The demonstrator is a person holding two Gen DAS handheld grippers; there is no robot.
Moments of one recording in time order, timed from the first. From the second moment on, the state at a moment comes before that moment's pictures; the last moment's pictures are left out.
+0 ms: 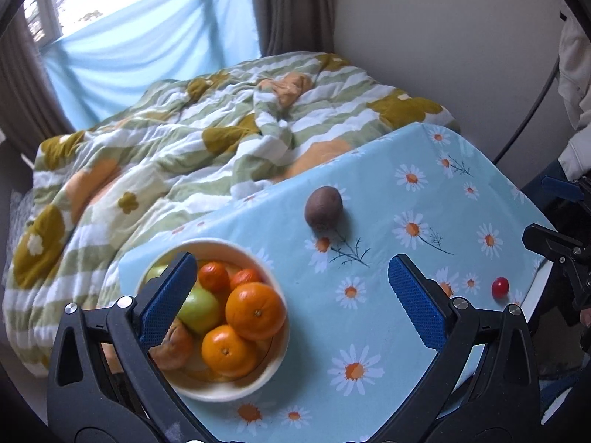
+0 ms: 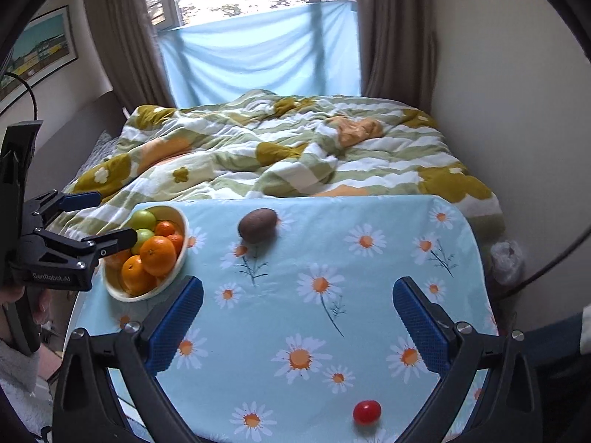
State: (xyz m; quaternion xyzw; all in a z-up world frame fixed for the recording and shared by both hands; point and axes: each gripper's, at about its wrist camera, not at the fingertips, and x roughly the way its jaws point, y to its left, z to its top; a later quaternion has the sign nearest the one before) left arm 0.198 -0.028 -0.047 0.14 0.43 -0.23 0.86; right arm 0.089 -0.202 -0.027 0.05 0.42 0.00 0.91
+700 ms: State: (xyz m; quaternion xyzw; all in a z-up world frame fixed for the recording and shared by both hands) left arm 0.313 -0.126 -0.157 0.29 0.49 -0.38 0.73; right arm 0.043 -0.235 -0.131 0.15 0.51 -0.19 0.83
